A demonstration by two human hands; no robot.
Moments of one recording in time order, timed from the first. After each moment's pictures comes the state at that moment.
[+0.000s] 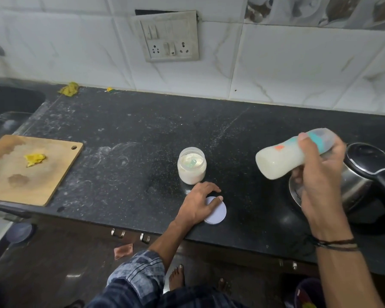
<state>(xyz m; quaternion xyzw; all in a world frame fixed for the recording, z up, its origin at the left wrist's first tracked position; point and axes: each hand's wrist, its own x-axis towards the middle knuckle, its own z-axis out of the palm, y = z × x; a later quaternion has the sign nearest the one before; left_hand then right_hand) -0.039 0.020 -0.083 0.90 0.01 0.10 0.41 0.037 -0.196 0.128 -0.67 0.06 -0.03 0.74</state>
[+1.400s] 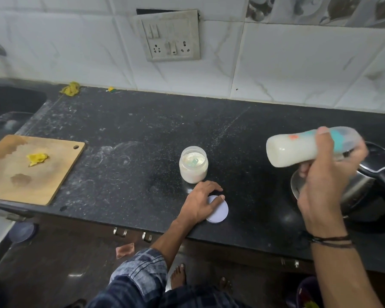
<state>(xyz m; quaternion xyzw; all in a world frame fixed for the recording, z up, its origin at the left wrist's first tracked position) -0.039 0.021 -0.084 0.90 0.01 0.10 0.41 0.029 -0.186 0.135 -0.60 0.07 -0.14 0.79</state>
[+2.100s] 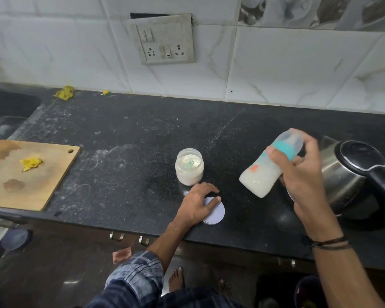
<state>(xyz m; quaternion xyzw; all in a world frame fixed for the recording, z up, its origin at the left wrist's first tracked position) -0.039 0.021 -0.085 0.91 0.01 0.10 0.41 0.025 -0.187 0.125 -0.68 -0.01 0.02 0.74</state>
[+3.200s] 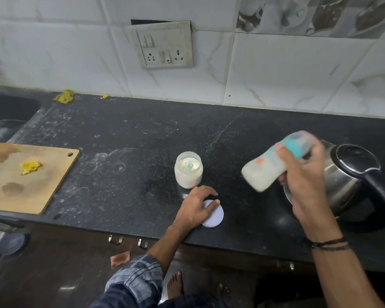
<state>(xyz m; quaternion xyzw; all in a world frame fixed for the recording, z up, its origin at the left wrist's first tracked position) -0.039 0.021 -0.087 0.91 0.01 0.11 0.41 0.025 -0.187 0.130 -0.66 0.01 -0.05 0.75</state>
